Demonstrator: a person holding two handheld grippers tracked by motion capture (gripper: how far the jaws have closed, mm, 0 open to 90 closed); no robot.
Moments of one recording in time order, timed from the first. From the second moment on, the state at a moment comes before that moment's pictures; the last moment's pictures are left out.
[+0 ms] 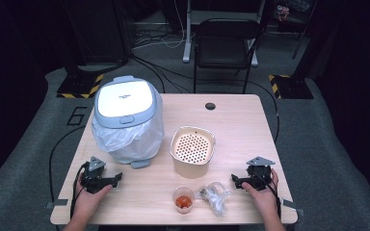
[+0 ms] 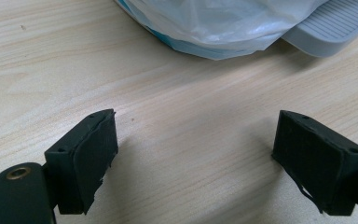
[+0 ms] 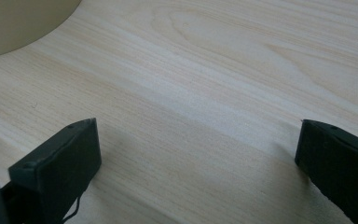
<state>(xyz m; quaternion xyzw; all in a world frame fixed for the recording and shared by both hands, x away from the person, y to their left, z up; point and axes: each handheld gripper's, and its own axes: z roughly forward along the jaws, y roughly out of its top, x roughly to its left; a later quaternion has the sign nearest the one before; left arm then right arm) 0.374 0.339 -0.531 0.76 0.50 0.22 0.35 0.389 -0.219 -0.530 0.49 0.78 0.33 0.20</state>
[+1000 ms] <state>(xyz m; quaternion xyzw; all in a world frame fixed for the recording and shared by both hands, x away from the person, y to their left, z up) 0.371 0.339 -0.530 0.75 0.51 0.23 0.35 0.390 -0.221 -0.530 0.48 0.79 0.33 0.20</state>
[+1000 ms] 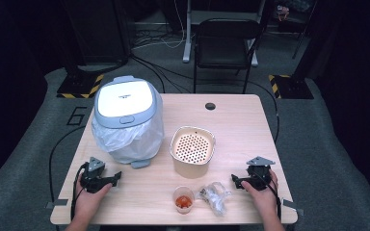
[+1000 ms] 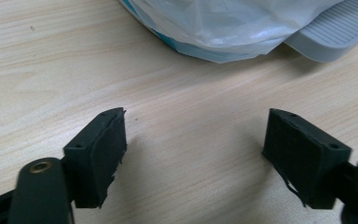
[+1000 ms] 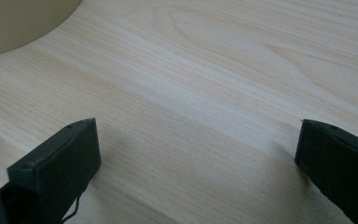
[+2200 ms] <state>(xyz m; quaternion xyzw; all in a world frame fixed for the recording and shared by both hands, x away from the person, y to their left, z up) 0.349 0.280 -0.490 0.79 0.41 0.26 0.38 0.390 -0.221 -0.530 0.48 0.79 0.33 0.20</state>
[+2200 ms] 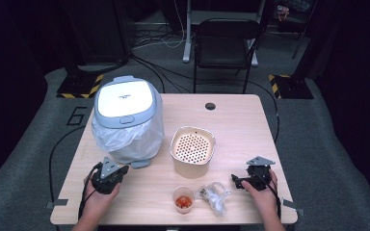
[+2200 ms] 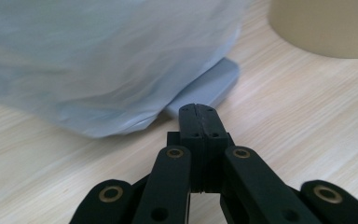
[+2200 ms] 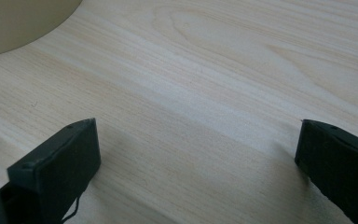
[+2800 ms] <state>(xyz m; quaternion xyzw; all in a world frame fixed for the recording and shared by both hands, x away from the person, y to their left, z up) 0.369 0.234 -0.500 0.76 0.44 0.30 0.36 0.390 -0.221 -0.530 0.48 0.79 0.33 0.20</state>
